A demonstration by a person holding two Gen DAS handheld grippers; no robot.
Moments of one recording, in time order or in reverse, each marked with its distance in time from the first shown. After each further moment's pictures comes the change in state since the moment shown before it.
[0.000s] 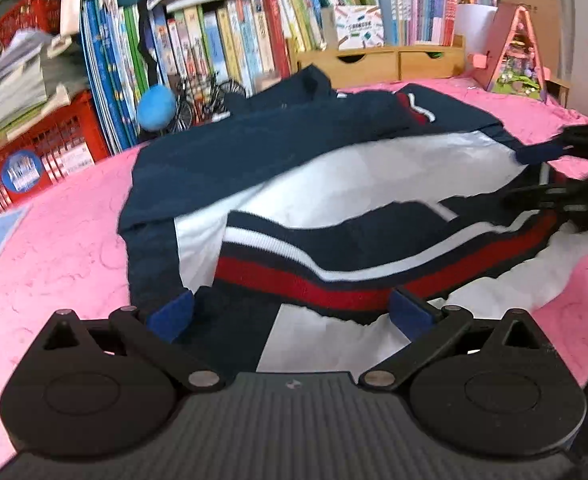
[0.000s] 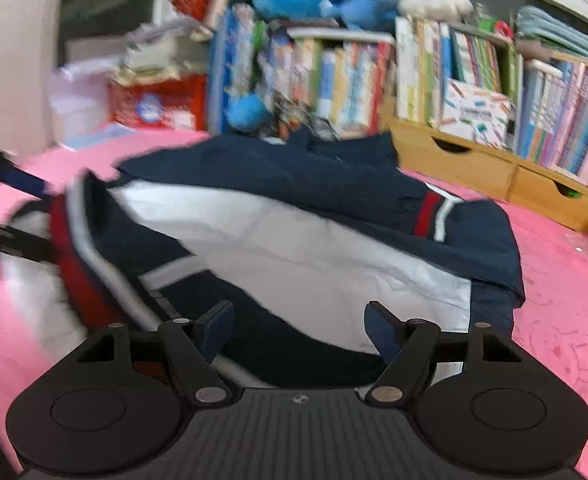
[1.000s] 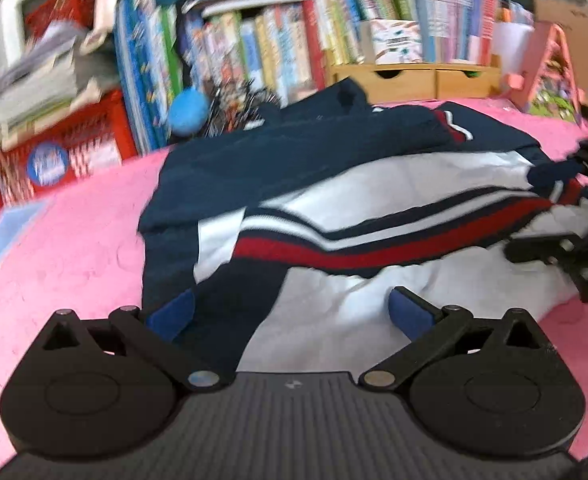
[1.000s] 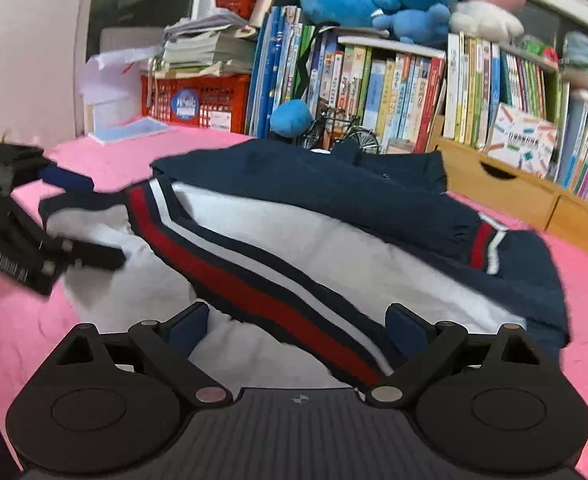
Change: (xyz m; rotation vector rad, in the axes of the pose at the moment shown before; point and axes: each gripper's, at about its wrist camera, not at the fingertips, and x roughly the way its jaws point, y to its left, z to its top) left arm 0.006 0.010 0.000 -0.086 -0.048 0.072; right arm 0.041 0.039 0.015 -0.065 0.023 0.003
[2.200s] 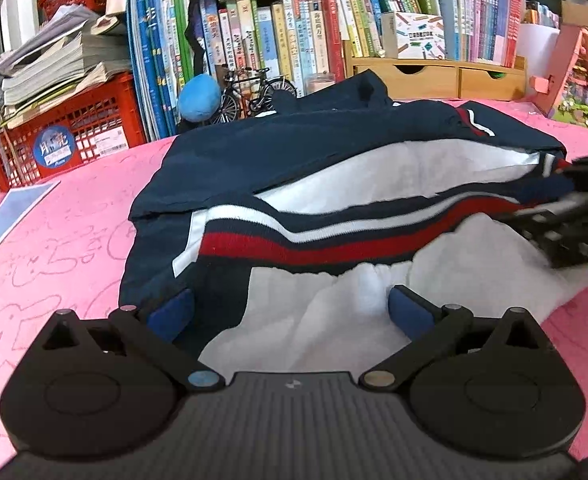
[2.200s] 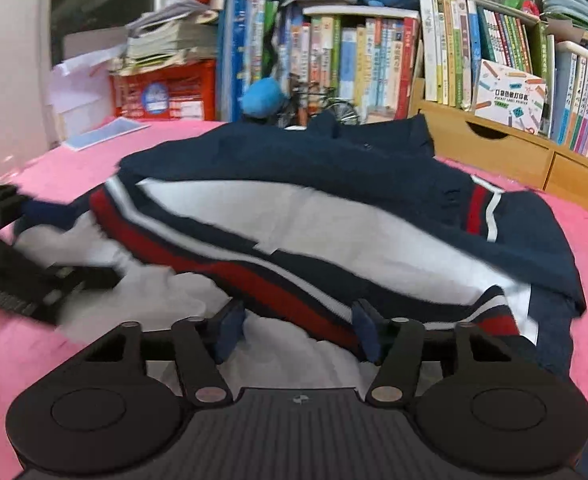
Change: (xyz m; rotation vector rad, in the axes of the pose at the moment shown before) left arm 0.020 -0.016 -0.001 -0.025 -0.003 0.074; right arm 0.035 -0.021 0.010 0.116 0.050 -0.036
